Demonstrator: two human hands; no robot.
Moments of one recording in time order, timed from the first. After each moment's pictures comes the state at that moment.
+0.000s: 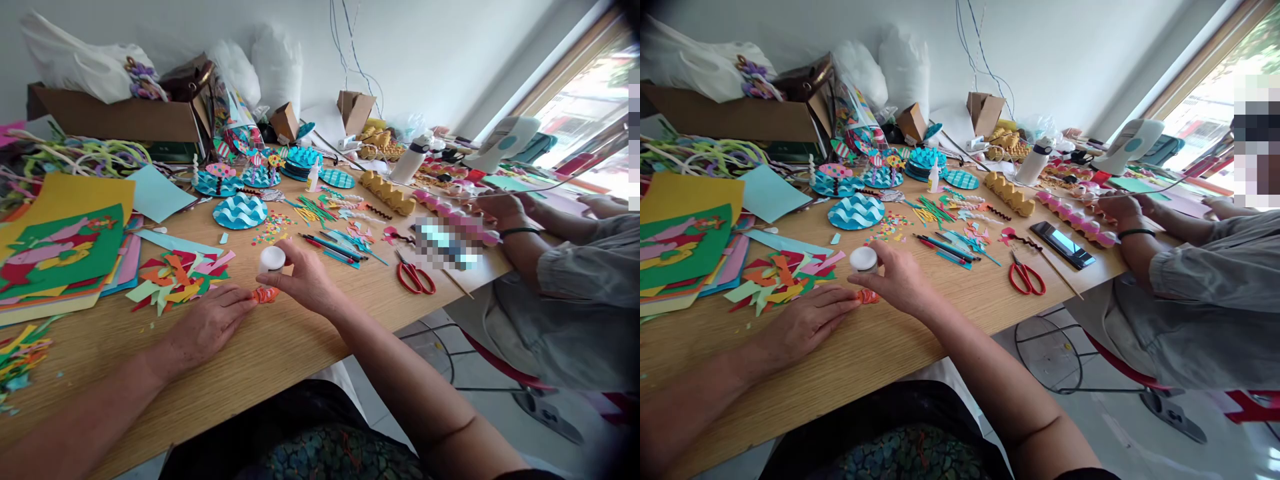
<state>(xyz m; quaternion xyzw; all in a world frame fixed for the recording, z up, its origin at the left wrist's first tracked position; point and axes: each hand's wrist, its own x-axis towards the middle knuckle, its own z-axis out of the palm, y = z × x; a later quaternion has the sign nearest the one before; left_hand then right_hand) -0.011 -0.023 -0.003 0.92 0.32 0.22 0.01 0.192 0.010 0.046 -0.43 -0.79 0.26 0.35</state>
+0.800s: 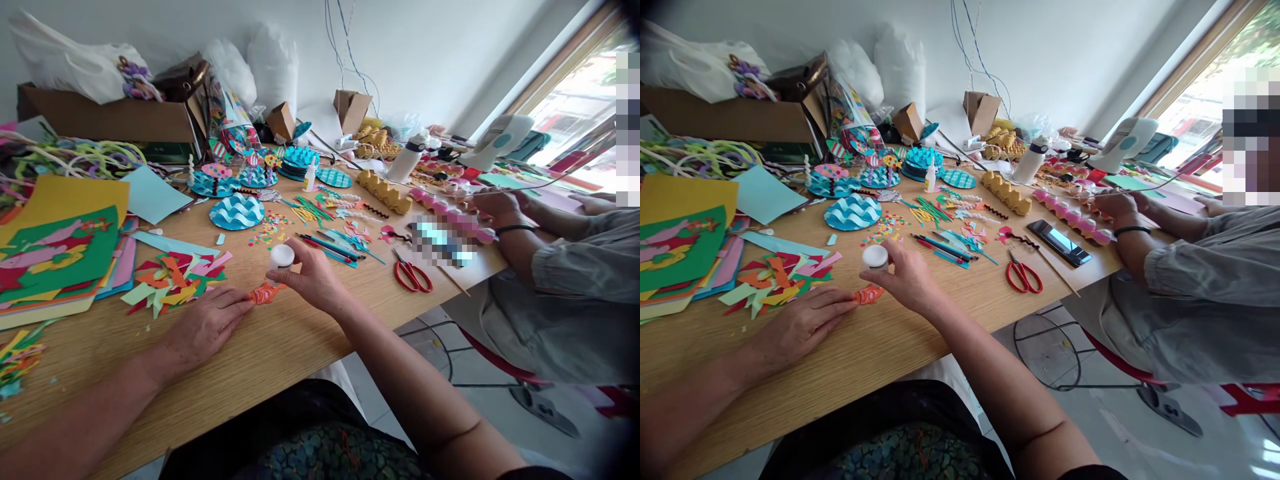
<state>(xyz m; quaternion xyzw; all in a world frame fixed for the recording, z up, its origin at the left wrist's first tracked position) -0.011 -0.023 -0.005 0.92 0.31 0.23 0.00 0.205 0.009 0.048 -0.46 -0.77 0.25 0.36</state>
